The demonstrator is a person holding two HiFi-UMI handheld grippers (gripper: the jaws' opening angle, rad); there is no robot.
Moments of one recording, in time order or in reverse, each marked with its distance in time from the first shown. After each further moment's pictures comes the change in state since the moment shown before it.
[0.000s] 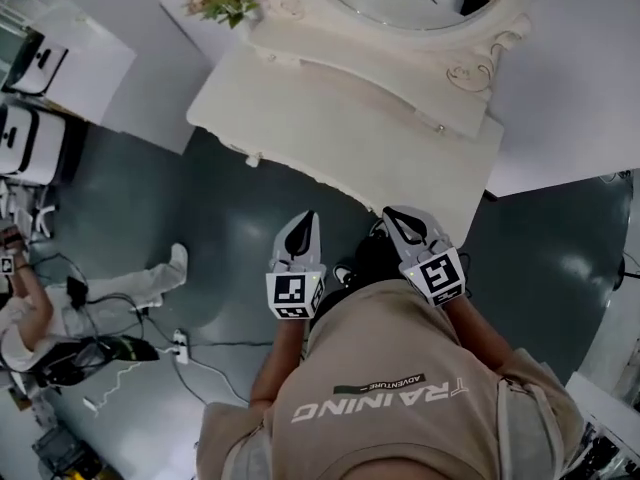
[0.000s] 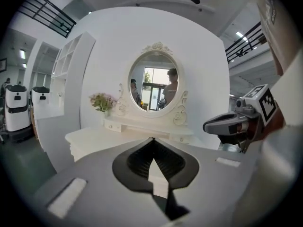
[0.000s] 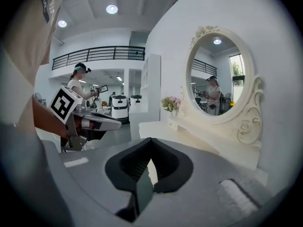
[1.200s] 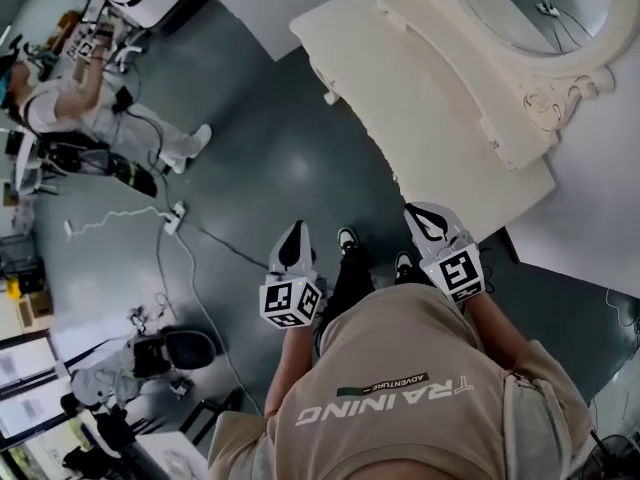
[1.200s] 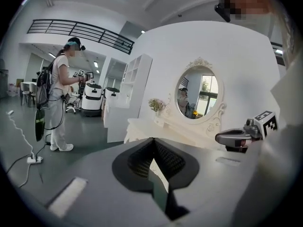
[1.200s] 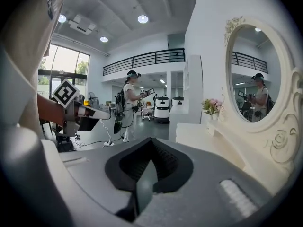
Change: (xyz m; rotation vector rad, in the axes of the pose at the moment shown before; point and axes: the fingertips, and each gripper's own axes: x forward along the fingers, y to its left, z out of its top) left arm -0.165 -0.117 -0.055 -0.356 -0.102 0.723; right arm -0.091 0.006 -0.035 -0.213 -0.028 0.584
